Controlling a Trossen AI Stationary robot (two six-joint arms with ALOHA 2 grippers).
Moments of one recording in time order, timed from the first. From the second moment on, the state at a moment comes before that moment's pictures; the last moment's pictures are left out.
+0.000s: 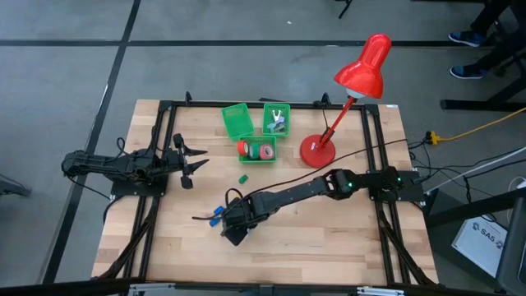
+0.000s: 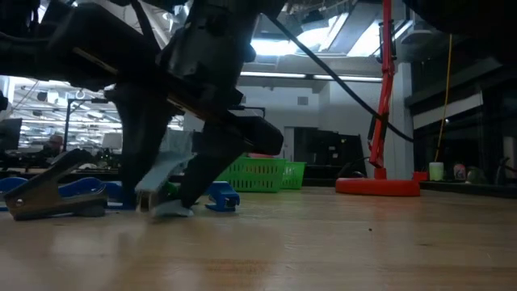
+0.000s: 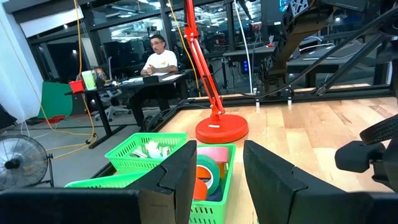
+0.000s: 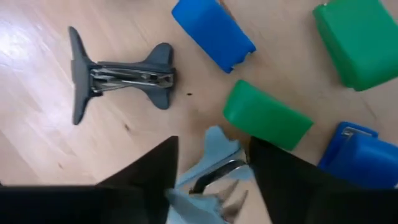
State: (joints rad) left arm -0.06 0.04 0.01 0.07 -0.37 0.15; right arm 0.30 2.61 2.33 -0.99 -0.05 0.99
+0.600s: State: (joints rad) left arm -0.06 0.04 0.01 0.07 -0.37 0.15; right arm 0.27 2.61 2.34 -1.00 -0.07 0.67
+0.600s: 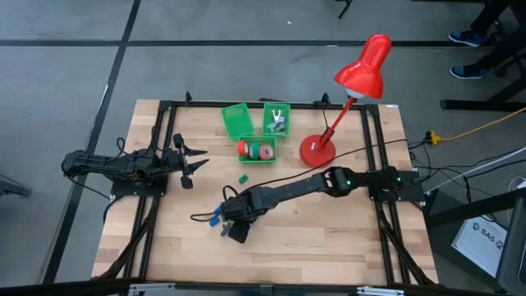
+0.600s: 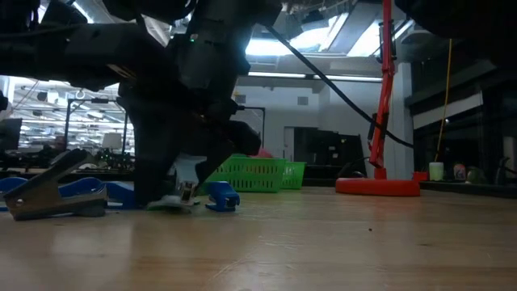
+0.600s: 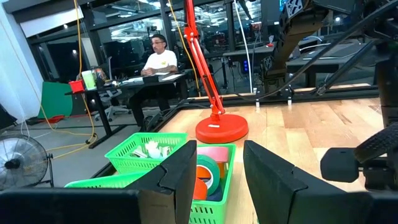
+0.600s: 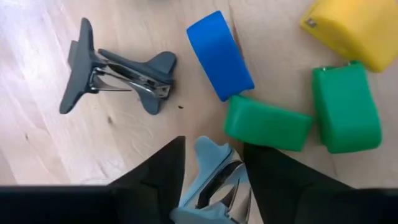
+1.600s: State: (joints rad) left arm -0.06 0.04 0.01 0.07 -0.37 0.15; right arm 0.27 2.60 2.34 -1.03 -0.09 0.73
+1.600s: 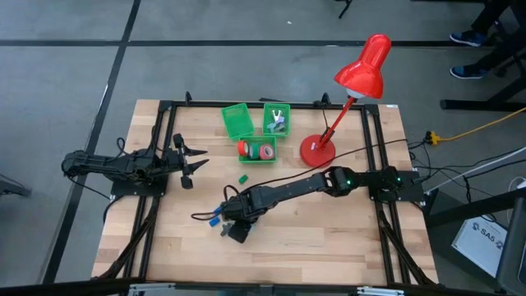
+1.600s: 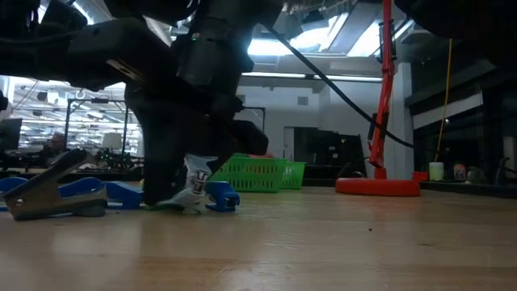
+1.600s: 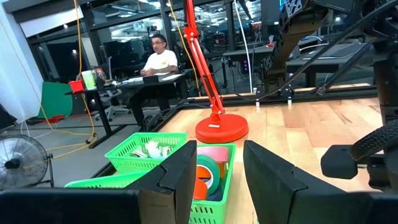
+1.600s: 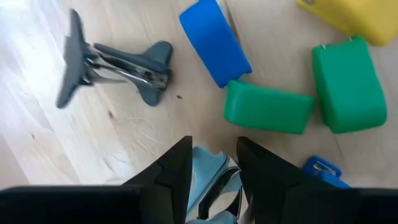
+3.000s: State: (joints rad) left arm -0.06 0.04 0.01 0.07 -0.37 0.15; right arm 0.27 2.60 2.34 -0.96 0.02 0.73
